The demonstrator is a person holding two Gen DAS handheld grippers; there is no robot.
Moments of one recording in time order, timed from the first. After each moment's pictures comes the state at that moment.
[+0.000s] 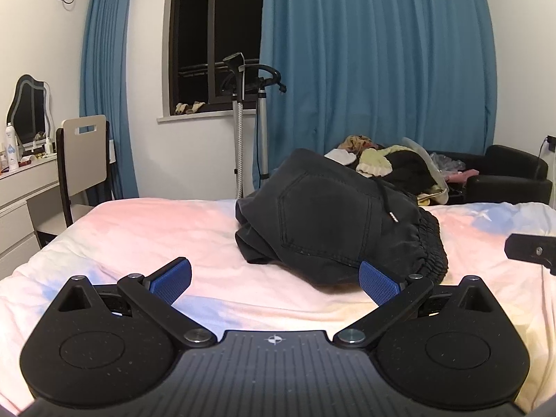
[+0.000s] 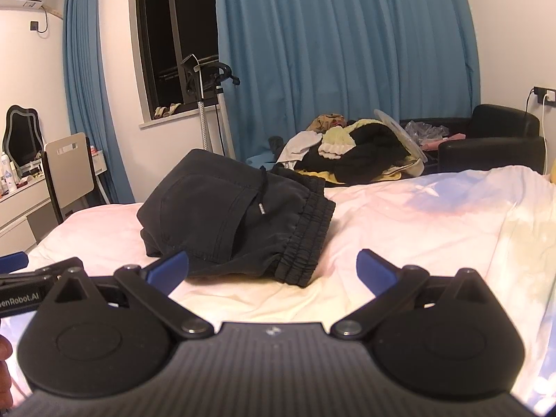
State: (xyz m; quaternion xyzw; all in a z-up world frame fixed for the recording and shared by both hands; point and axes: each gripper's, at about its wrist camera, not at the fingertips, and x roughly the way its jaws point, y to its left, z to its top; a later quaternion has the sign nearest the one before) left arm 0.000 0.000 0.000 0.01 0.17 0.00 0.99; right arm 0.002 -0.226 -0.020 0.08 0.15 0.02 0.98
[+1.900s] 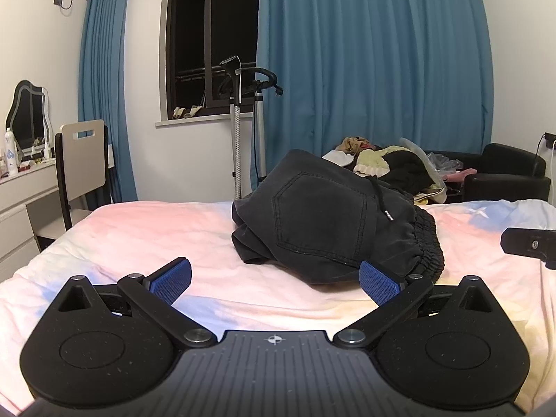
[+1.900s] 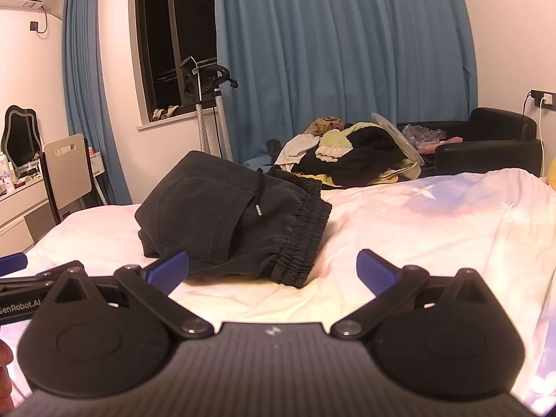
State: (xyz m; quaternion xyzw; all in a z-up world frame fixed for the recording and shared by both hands) left arm 0.000 -0.027 -0.003 0.03 0.16 0.01 0.99; right arm -0.001 -0.225 -0.020 0.08 0.14 0.02 0.99
